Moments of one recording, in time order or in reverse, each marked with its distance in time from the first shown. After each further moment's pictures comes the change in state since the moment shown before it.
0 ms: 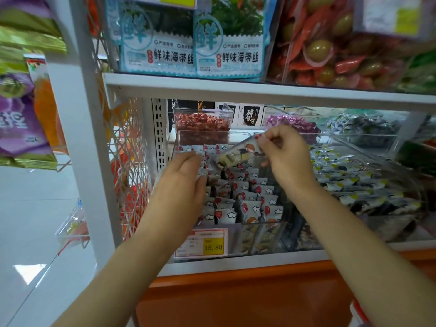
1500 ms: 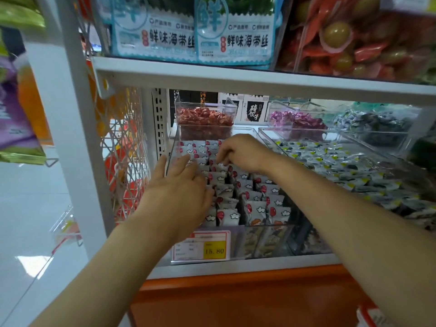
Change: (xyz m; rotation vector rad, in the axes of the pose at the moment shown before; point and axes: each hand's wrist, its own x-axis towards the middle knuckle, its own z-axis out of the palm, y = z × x) left_hand 0.013 -0.013 0.004 0.665 -0.441 0.108; right_hand 0.048 0.014 0.053 -0.632 -0.708 -0.083
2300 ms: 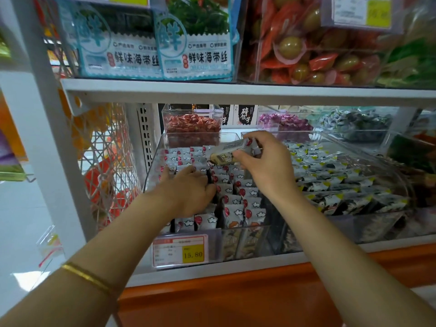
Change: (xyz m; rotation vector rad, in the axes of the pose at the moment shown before) left_hand 0.061 0.016 0.016 -0.224 -0.298 0.046; right_hand -0.070 0.021 -0.001 0.425 0.729 0.049
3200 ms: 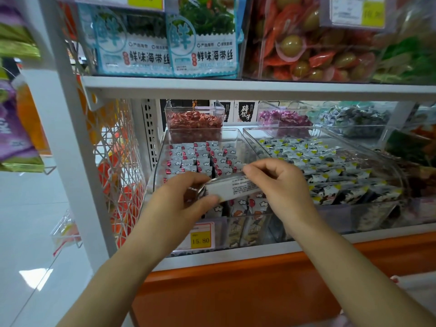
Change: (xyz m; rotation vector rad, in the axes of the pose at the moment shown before) left_hand -0.099 0.018 0.005 -0.876 0.493 0.015; right_hand -0.056 -0.016 -0.020 0.253 -0.103 0.137
